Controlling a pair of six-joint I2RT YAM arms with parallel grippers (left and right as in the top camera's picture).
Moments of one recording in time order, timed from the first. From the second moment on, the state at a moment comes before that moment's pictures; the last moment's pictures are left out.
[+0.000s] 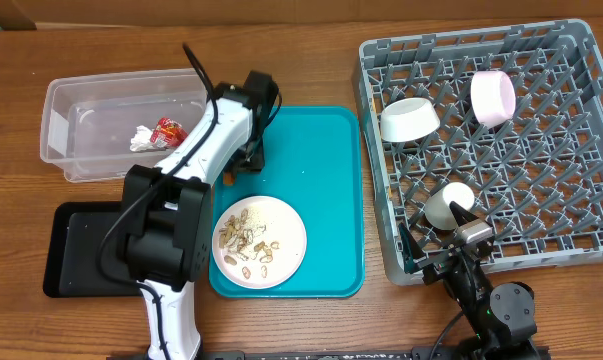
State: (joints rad) left arm -0.30 2.10 1.57 -1.08 -0.32 -0.43; right arm 0.27 0.01 0.06 -0.14 -0.13 0.05
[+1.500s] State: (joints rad) left arm -0.31 1.85 1.78 -1.65 -0.25 -0.58; right arm 0.27 0.01 0.06 -0.14 -0.13 0.05
